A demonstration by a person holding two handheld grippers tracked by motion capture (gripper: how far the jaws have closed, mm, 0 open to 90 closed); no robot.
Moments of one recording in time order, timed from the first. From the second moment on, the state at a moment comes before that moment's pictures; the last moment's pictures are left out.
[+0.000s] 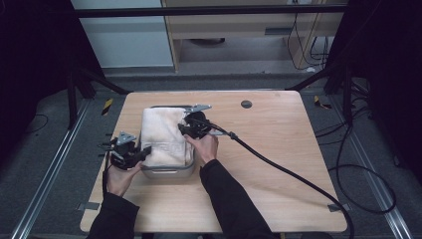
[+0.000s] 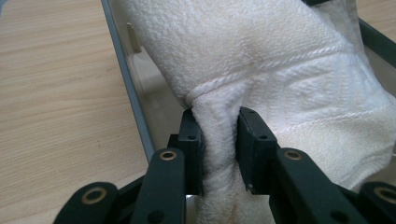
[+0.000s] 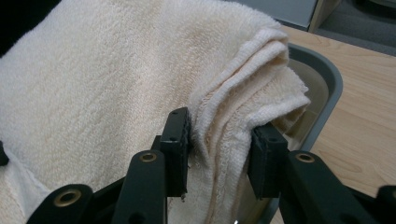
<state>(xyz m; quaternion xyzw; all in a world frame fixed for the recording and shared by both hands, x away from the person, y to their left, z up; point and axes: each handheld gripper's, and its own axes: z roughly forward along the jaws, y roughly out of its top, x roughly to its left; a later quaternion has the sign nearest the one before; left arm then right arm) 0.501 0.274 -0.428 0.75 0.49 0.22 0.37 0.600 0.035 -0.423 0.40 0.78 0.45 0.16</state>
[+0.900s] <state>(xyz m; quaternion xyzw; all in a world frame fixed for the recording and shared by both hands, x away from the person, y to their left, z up) 0.480 0.279 -0.401 0.72 0.48 0.27 0.43 0.577 -0.001 -0.400 0.36 0.78 0.47 0.19</state>
